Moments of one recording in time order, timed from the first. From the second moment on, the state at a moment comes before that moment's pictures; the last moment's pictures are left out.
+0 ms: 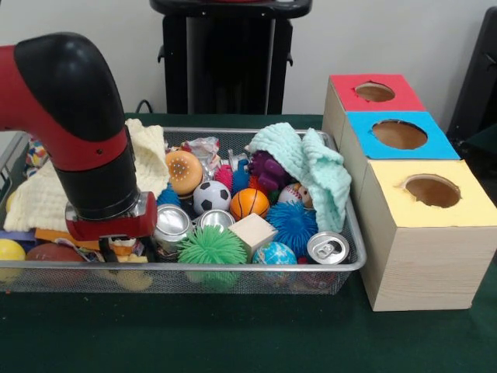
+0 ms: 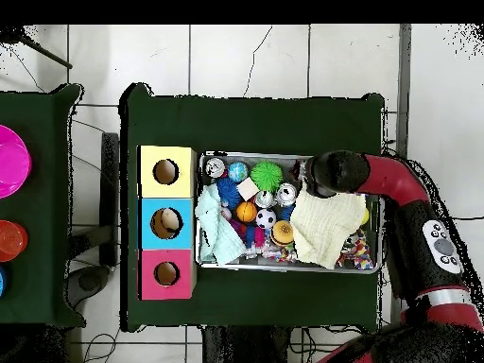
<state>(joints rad) -0.83 -0.26 0.62 1.21 -0.64 0.87 1.64</state>
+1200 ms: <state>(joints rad) -0.85 -0.21 0.64 1.17 -0.65 0.83 1.60</state>
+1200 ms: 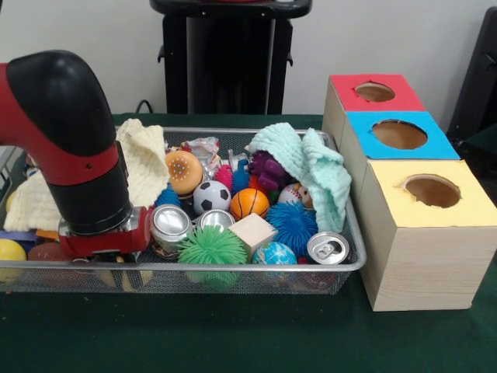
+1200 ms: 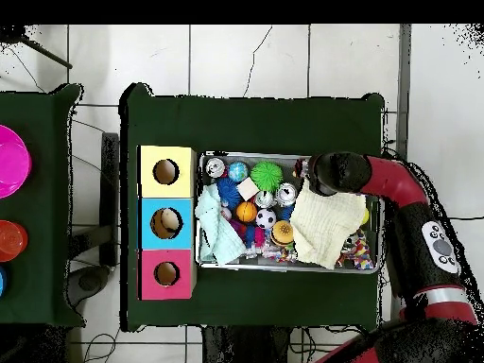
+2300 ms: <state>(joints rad) -0.76 -0.46 0.60 1.45 -0.65 0.74 1.60</state>
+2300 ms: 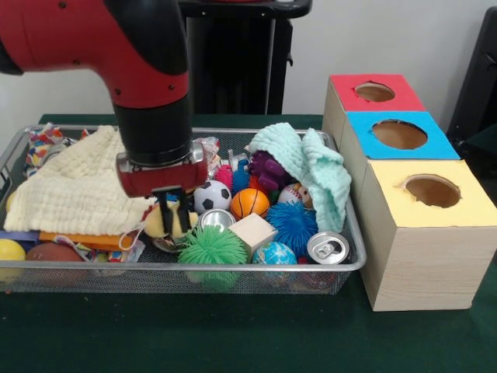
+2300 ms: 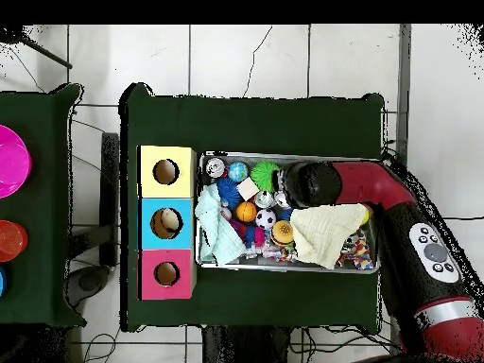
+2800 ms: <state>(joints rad) -0.71 -0.55 0.58 1.51 -0.63 0.74 1.60</state>
